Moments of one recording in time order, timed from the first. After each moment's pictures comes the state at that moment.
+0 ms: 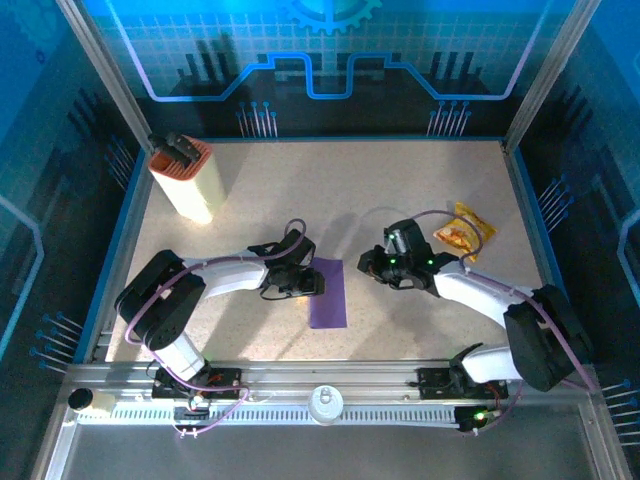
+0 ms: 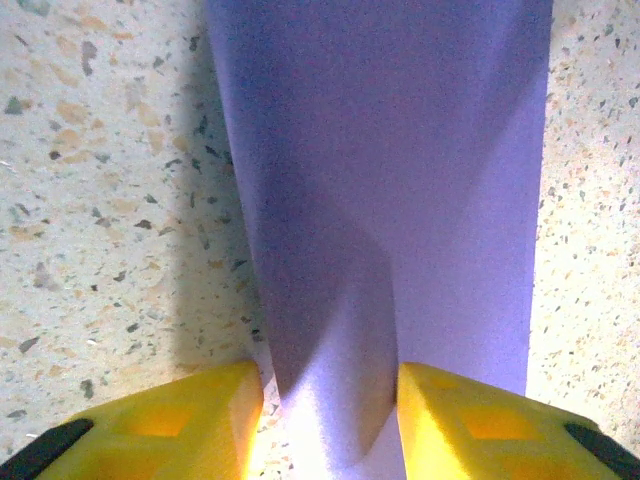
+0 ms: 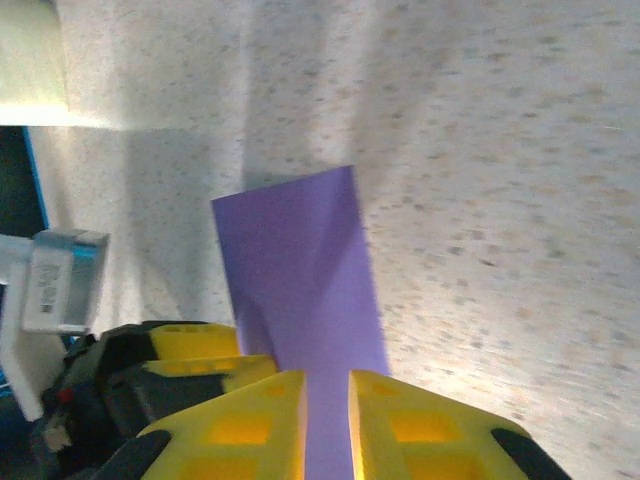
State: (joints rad) left arm -0.67 1.66 0.84 -0.34 0.23 -0.73; right arm 0.49 1.34 0.64 -0.16 -0.34 0.95
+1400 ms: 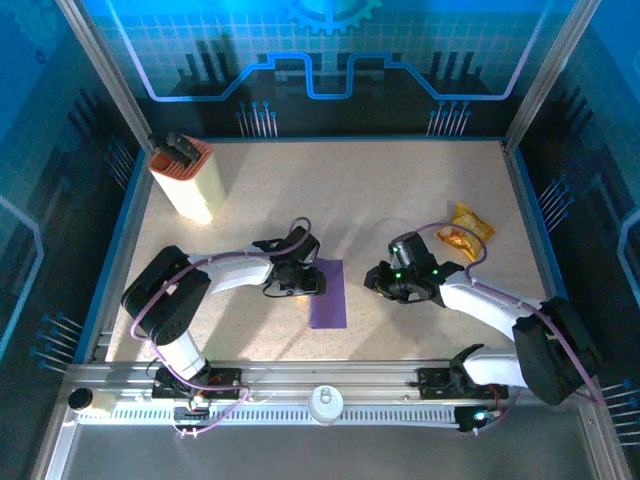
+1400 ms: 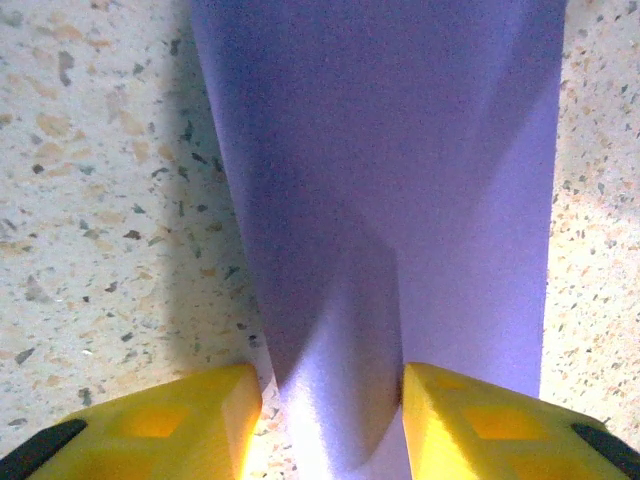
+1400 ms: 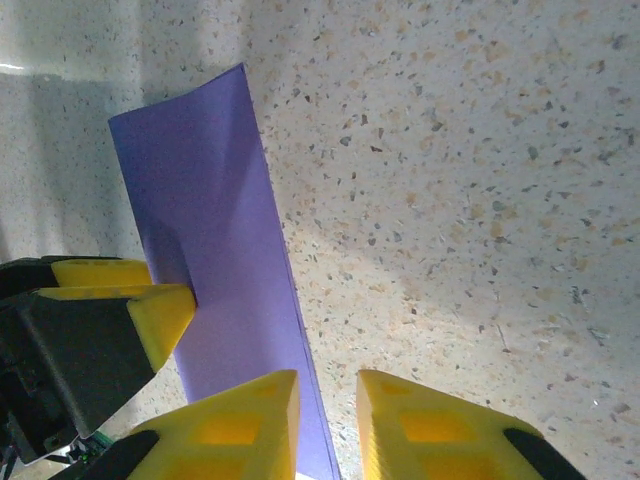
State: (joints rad) left arm -0.67 1.70 0.90 -0.41 0.21 -0.69; right arm 0.52 1.27 0.58 -0.27 -0.34 0.93
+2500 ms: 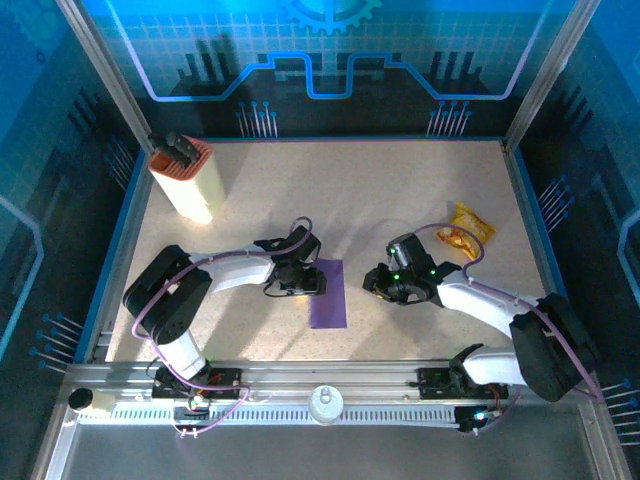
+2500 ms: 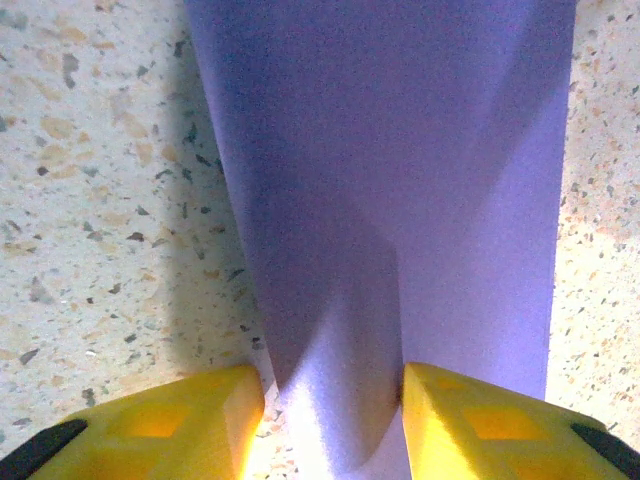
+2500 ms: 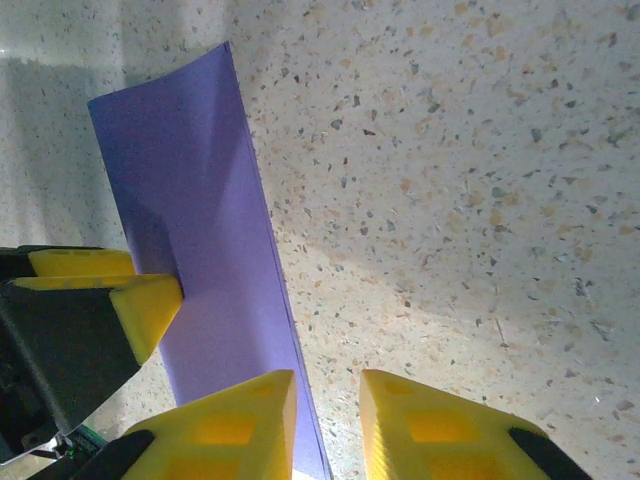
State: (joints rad) left arm -0.67 1.71 0.92 -0.43 0.20 -0.69; right arm 0.53 1.29 0.58 -0.27 -0.34 0.93
